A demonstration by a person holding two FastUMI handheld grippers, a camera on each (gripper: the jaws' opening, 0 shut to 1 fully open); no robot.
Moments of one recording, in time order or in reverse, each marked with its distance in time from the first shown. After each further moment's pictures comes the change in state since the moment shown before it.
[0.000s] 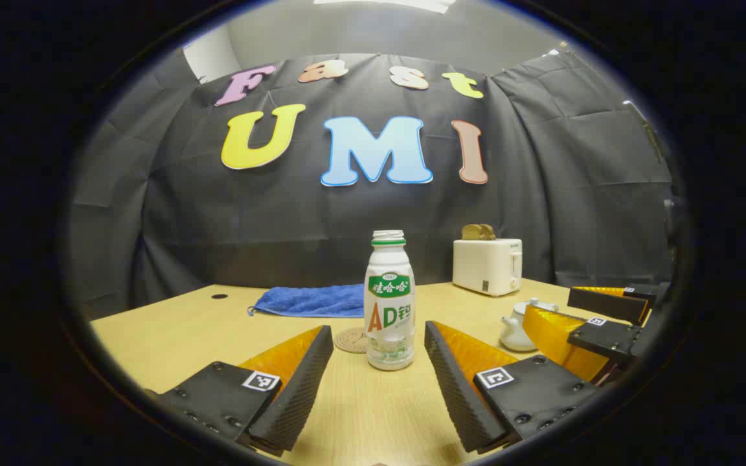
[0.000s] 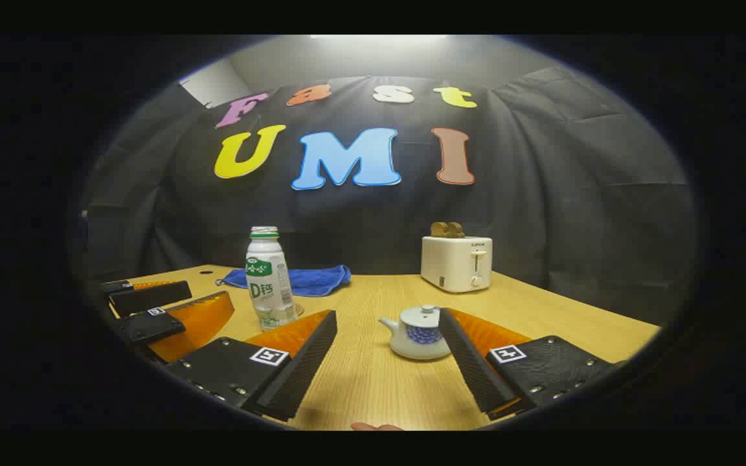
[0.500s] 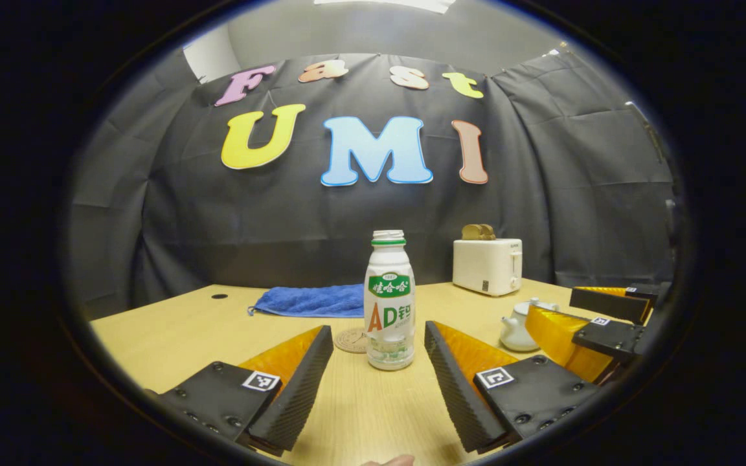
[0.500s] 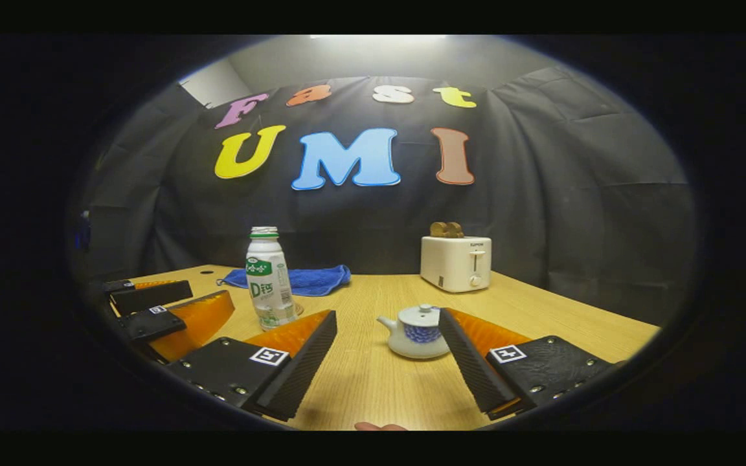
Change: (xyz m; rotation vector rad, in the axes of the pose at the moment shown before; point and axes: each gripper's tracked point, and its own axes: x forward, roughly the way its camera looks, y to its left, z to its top) left arm 0.000 0.000 0.000 -0.001 0.001 0.001; right arm -0.004 -0.005 0.000 0.001 -0.001 -0.002
